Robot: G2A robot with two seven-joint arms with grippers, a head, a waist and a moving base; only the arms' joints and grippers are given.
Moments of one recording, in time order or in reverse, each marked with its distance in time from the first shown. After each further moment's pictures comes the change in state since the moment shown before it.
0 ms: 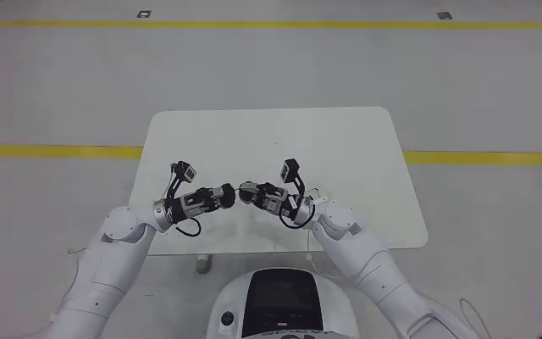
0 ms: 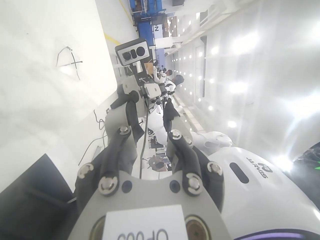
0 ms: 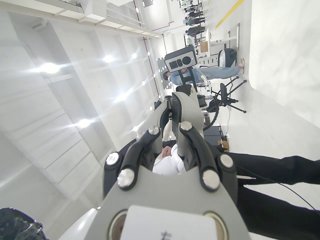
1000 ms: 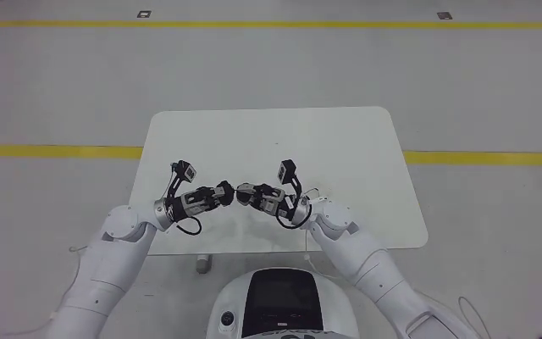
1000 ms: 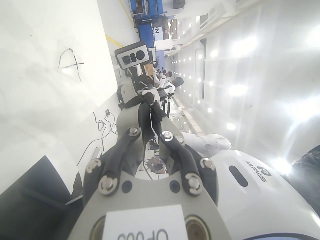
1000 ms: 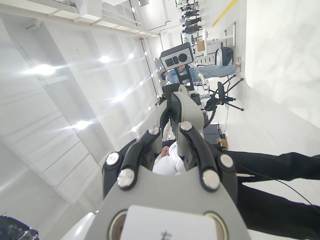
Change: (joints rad) left arm -0.017 0.009 0.025 0.018 -0.013 0.003 0.017; right arm 0.017 -0.006 -0.022 0.017 -0.001 0.019 -0.002
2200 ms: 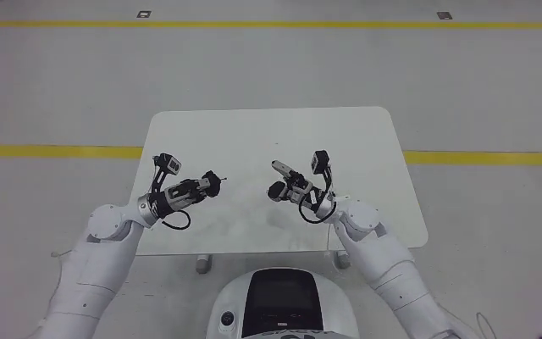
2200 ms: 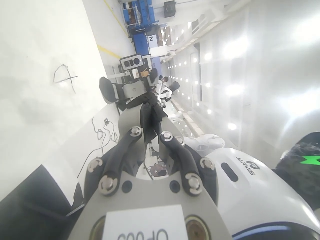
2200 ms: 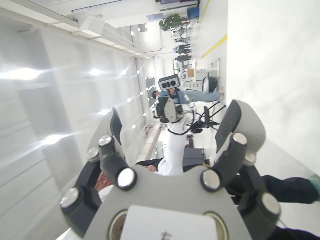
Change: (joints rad) left arm 0.049 0.006 -0.138 -0.053 -0.058 -0.008 -0.033; right arm -0.121 0.076 0.200 -0.215 -0.256 0.059 -0.116
